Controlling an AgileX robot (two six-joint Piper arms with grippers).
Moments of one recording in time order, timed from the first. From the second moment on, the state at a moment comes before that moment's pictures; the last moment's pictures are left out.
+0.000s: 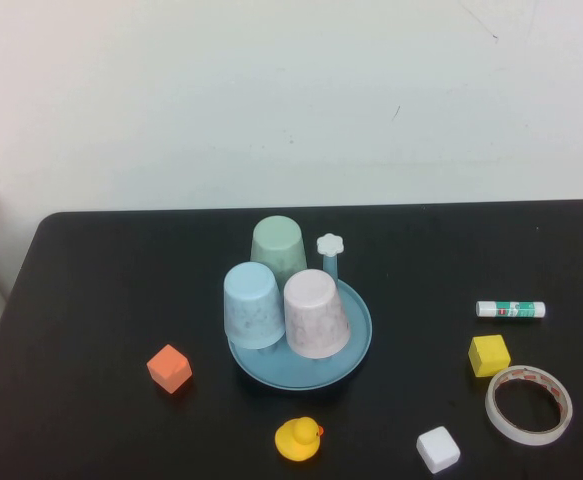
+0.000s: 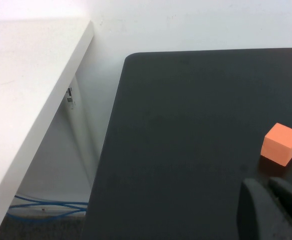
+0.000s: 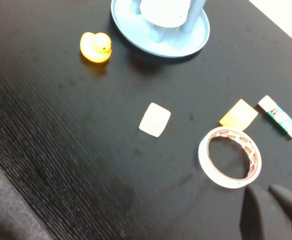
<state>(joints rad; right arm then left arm) 0.70 0.29 -0.42 -0.14 0.86 -0.19 0.03 -0.01 0.01 0.00 0.38 -0.03</state>
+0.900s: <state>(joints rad) 0.14 0.20 -0.42 -0.18 0.59 -0.19 0.03 -0.01 0.01 0.00 0.38 -0.03</state>
